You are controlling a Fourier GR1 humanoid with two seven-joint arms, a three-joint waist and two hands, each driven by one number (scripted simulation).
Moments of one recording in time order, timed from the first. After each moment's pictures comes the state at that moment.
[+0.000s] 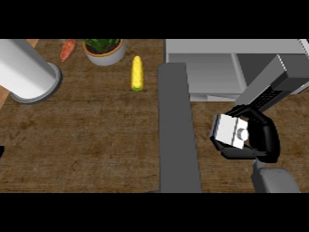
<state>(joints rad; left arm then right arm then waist) 0.43 0.03 0.27 -2.11 0.37 -0.42 -0.11 -0.14 -0.07 -0.04 -1.32 -0.01 0.01 -0.59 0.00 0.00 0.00</state>
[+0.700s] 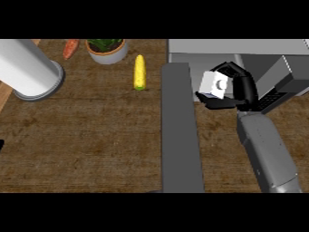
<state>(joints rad) 0.36 0.05 0.32 -2.05 0.38 -0.44 -0.09 -0.60 -0.10 -0.13 -0.86 0.06 -0.10 -0.52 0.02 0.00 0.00</state>
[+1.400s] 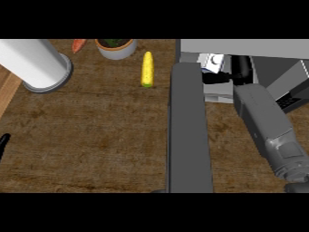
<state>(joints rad) 0.32 0.07 0.31 -2.02 0.40 -0.48 -0.09 -0.98 -0.17 -0.24 -0.33 0.12 -0.22 -0.69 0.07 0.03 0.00</state>
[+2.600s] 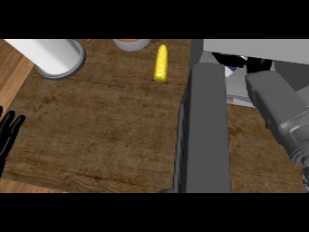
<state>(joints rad) 0.18 0.09 0.26 -2.01 0.29 -0.46 -0.07 -1.12 -0.28 -0.24 -0.12 0.23 -0.72 -0.65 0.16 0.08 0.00</state>
